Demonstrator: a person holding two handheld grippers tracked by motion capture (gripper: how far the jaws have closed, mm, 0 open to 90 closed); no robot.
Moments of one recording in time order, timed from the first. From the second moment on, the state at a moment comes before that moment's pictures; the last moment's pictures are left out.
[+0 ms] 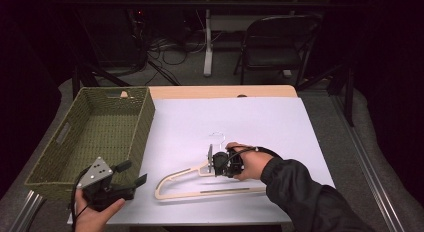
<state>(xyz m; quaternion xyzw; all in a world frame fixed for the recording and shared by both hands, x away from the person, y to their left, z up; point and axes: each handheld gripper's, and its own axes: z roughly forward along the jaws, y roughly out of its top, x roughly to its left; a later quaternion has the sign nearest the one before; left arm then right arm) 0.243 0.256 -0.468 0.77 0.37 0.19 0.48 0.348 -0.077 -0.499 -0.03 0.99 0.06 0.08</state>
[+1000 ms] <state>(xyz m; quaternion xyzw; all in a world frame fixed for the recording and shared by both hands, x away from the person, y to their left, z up) 0.350 0.118 -0.504 0.87 0.31 -0.05 0.38 0.325 -0.074 -0.485 -0.07 0.99 0.08 0.12</state>
